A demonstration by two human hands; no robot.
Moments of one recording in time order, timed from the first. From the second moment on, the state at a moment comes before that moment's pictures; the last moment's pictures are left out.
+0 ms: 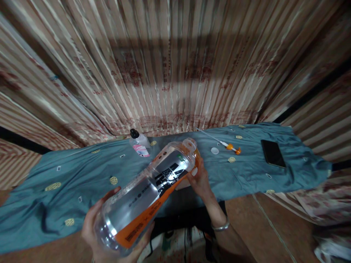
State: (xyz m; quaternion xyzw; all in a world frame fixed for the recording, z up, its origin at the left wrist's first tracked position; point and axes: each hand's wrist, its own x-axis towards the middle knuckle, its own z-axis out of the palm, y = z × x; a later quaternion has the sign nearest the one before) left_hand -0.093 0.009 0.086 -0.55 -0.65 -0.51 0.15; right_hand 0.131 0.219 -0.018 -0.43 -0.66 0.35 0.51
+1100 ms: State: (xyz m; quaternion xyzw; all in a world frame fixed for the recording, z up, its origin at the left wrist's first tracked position) left_hand -0.101 0.003 0.080 -0.56 -0.64 -0.51 0.14; right_hand 0.131 0.220 -0.015 -0.43 -0.64 0.38 0.51
